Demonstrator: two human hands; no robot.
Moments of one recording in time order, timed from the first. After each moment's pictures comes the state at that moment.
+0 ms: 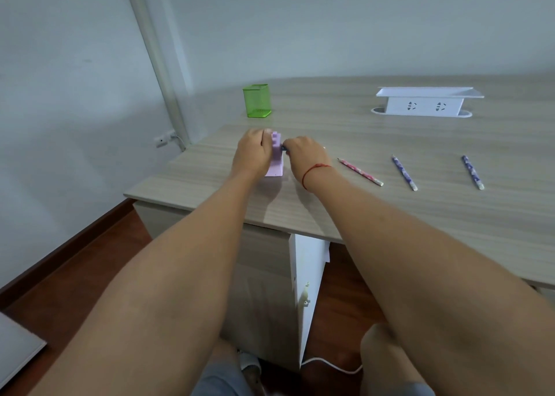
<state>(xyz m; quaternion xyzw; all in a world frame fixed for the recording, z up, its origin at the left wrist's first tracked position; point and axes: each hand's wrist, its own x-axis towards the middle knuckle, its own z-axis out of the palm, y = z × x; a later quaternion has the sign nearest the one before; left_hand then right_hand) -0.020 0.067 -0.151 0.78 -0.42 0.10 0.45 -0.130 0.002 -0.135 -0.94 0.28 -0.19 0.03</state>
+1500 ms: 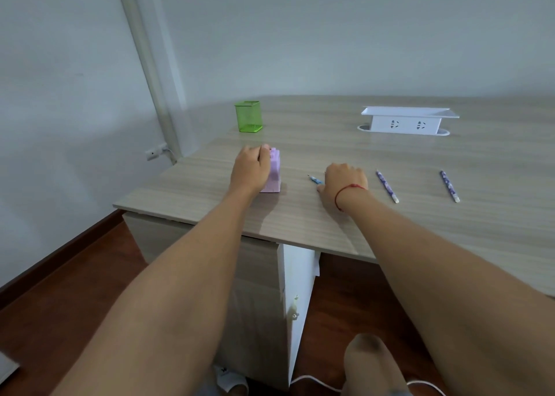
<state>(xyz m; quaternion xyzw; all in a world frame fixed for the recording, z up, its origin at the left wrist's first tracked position) -0.034 0.062 -0.155 0.78 -0.41 0.06 0.47 -0.198 -0.029 -0.150 -0.90 0.42 -0.13 -0.03</state>
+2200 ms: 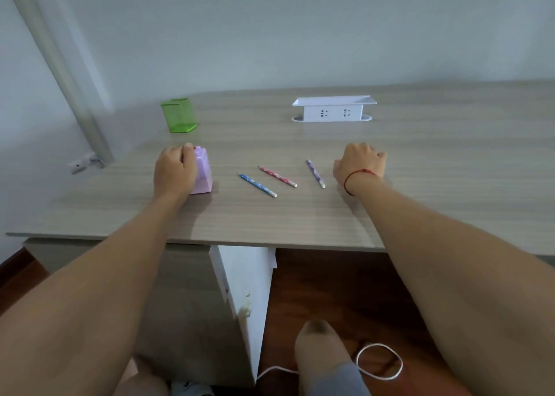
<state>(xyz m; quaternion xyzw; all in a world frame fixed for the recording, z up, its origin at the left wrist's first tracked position) -0.043 0.059 -0.159 0.76 -0.40 0.14 0.49 -0.317 -0.091 -0.143 -0.78 0.60 -0.18 -0.04</state>
